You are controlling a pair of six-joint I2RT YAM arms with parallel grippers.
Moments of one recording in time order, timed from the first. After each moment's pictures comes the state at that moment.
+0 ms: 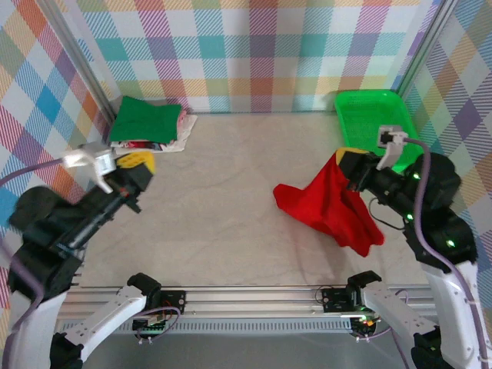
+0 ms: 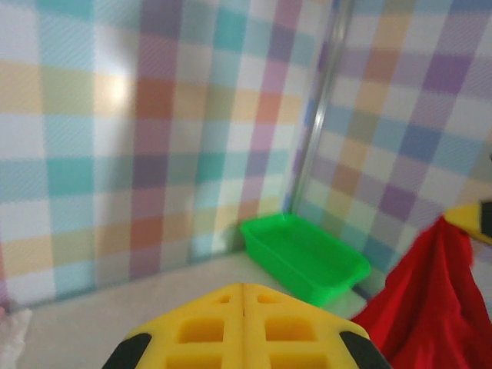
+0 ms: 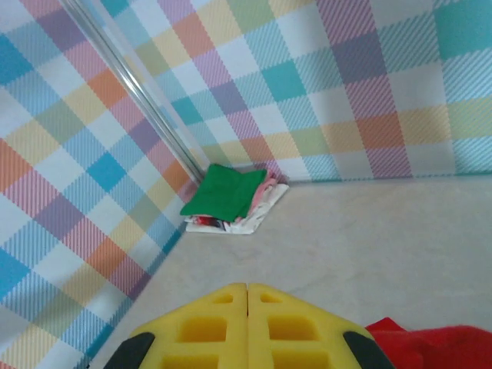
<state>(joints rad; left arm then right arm) -0.47 0.72 1.40 -0.66 0.18 -0.18 0.32 0.82 1.36 -0.74 -0.29 0.42</state>
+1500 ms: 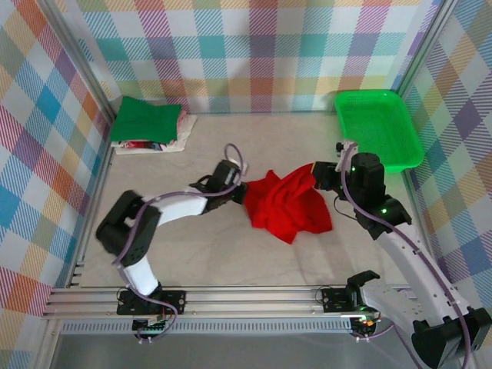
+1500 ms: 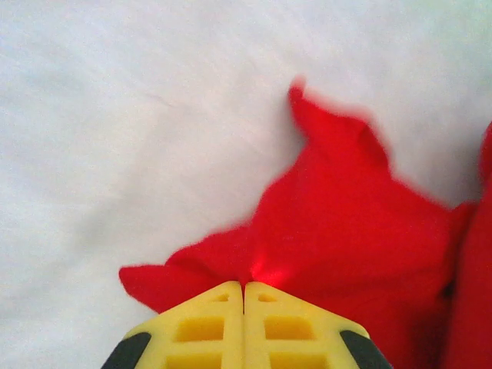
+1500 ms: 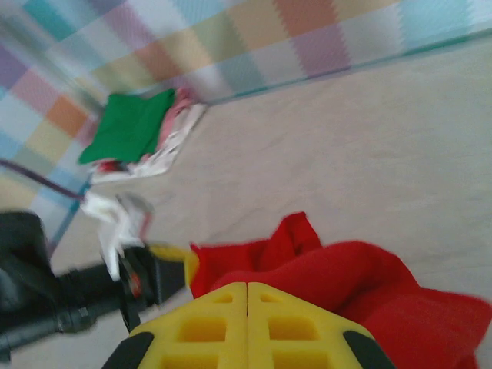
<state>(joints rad) -0.58 1.63 0.95 -0.01 -0.07 -0.22 0.36 0.91 0.89 -0.37 -0.22 0.44</state>
